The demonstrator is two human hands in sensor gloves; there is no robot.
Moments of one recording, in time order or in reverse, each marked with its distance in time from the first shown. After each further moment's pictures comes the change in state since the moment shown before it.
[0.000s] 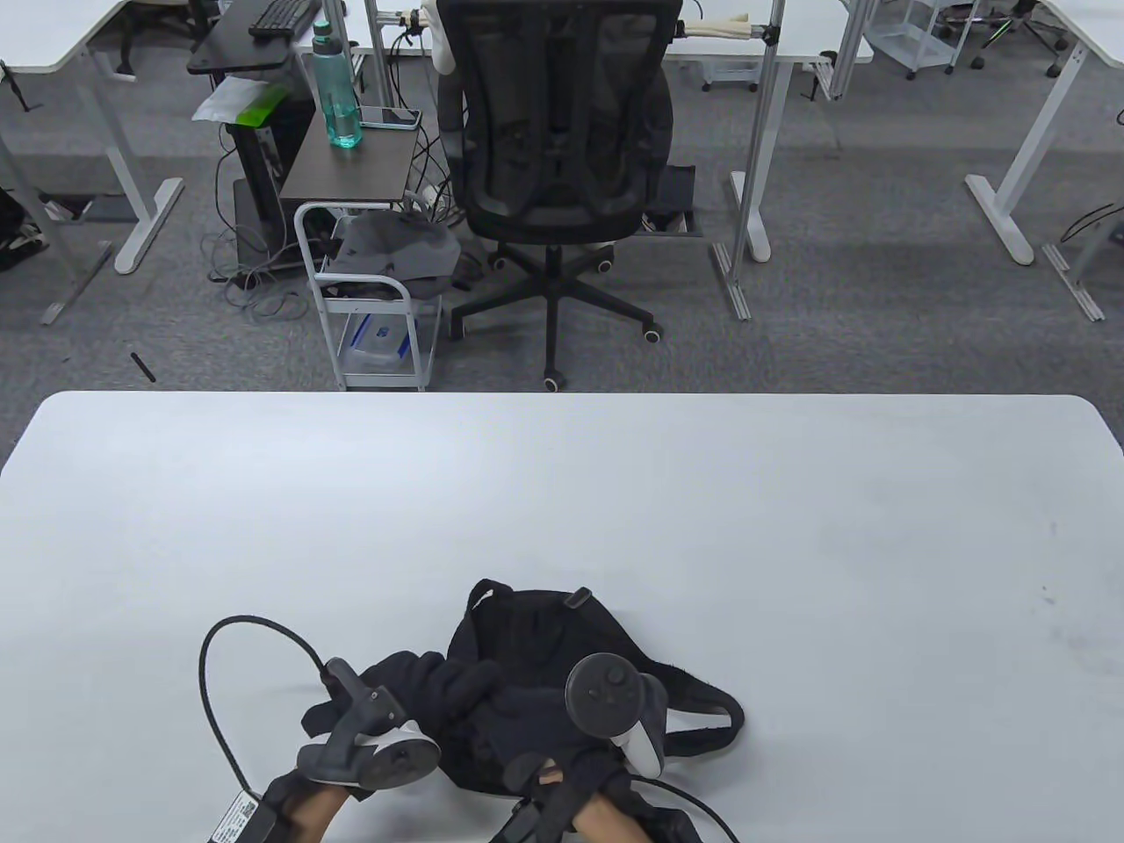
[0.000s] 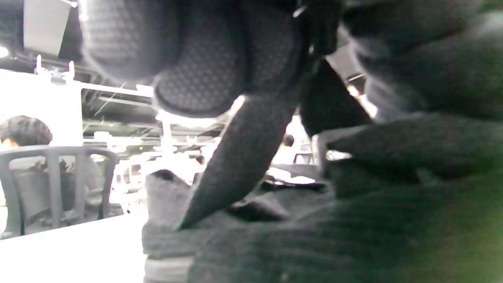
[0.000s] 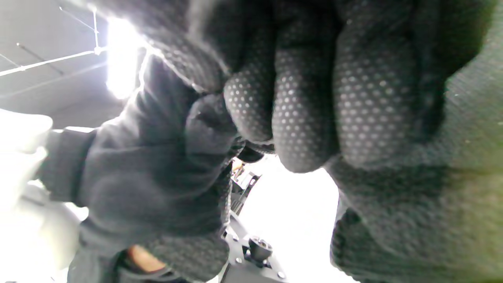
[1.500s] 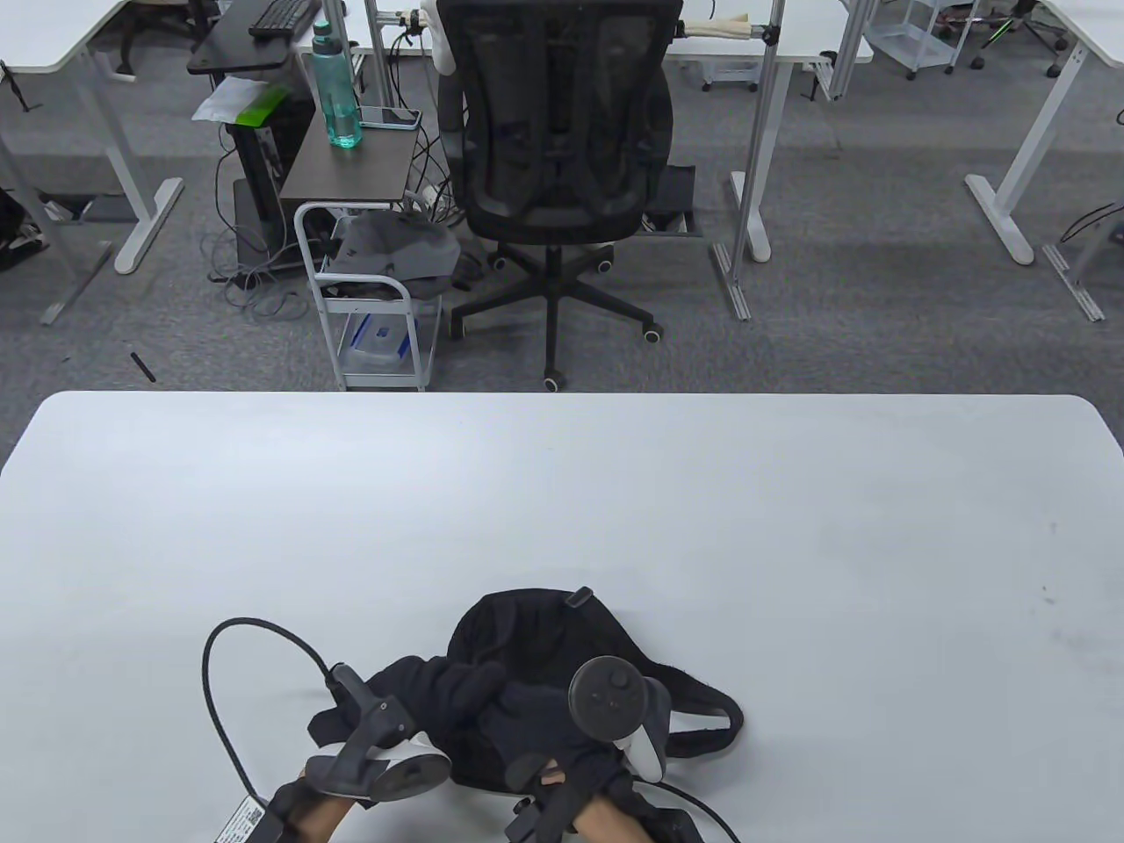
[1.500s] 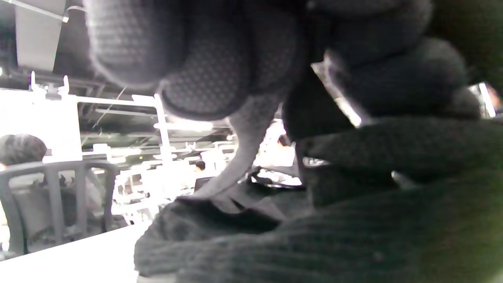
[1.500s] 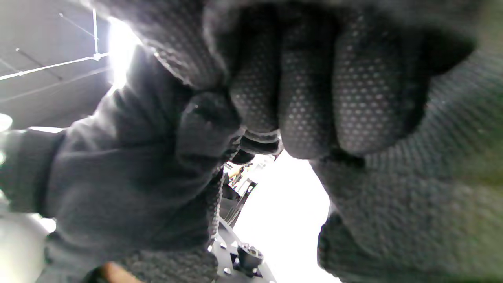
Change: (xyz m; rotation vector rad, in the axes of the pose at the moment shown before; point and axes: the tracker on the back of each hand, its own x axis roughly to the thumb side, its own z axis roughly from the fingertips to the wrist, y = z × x) left_hand 0.013 0.002 0.000 0.019 -0.030 -0.020; right_hand -0.003 0.000 0.002 -0.042 -0.010 0.022
